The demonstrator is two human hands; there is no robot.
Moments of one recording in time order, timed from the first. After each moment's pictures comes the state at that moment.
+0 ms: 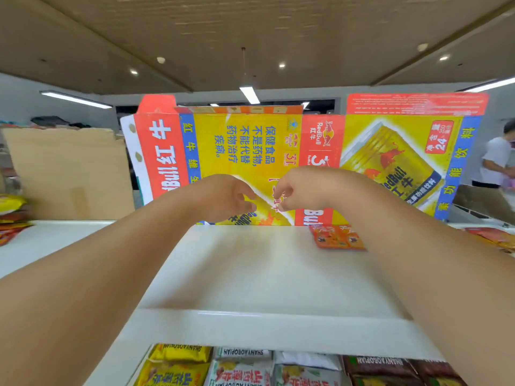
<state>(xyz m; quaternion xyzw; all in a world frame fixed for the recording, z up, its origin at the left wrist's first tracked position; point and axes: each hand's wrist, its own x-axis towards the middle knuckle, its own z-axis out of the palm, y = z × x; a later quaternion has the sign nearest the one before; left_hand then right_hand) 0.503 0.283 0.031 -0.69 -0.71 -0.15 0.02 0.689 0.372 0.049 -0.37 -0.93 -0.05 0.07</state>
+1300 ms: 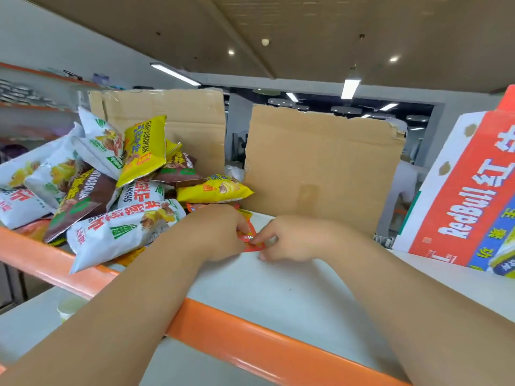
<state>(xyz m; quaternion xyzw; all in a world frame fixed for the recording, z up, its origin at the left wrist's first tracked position) -0.026 0.105 -0.051 -0.60 -0.79 -0.13 0.05 0.121 0.210 -0.023 -0.19 -0.98 0.05 -0.04</state>
